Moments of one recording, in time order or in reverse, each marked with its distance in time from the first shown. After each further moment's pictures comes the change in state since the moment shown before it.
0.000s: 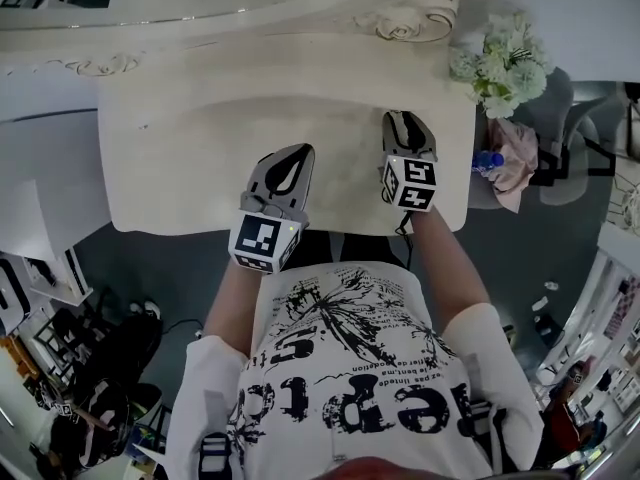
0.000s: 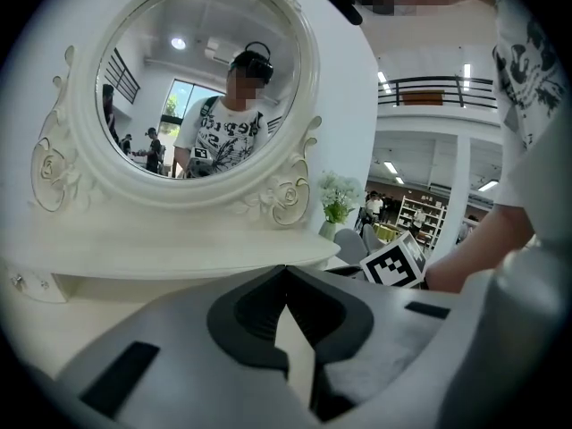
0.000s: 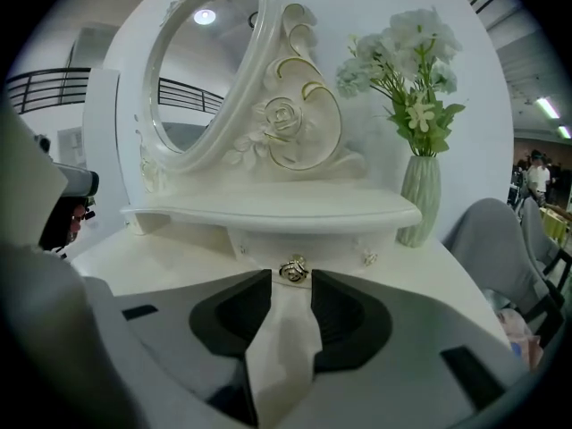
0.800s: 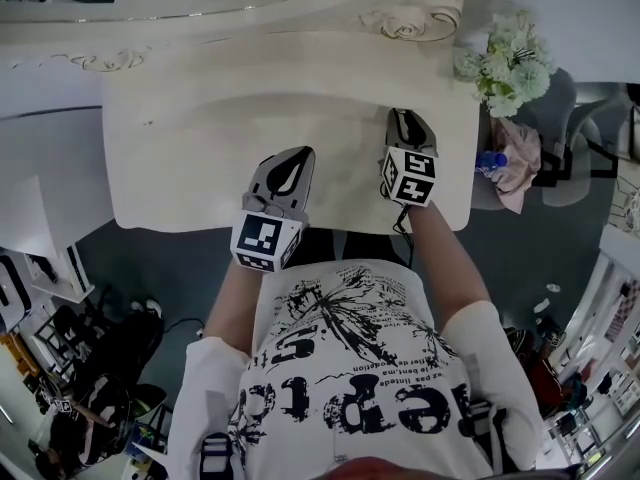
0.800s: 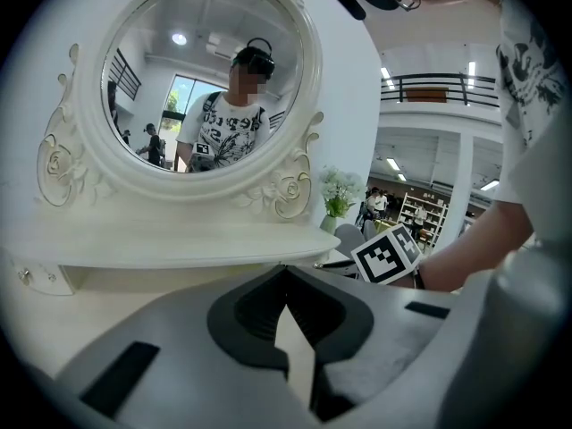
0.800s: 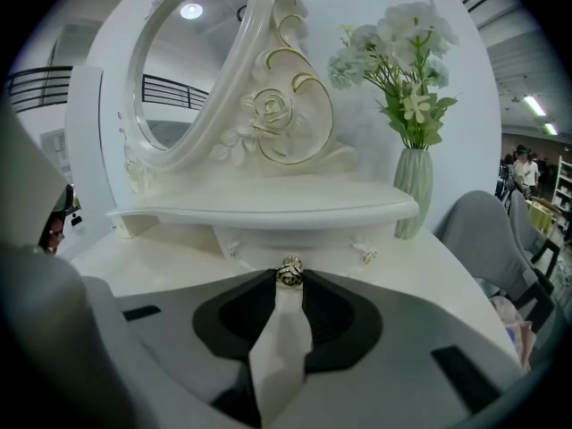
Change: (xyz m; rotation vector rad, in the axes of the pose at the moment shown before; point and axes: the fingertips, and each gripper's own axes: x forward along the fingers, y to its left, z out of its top) left arm -0.008 0.002 -0.011 -0.009 0.035 0.010; right arm 0.005 -0.004 -0.004 0.049 0.034 -0.072
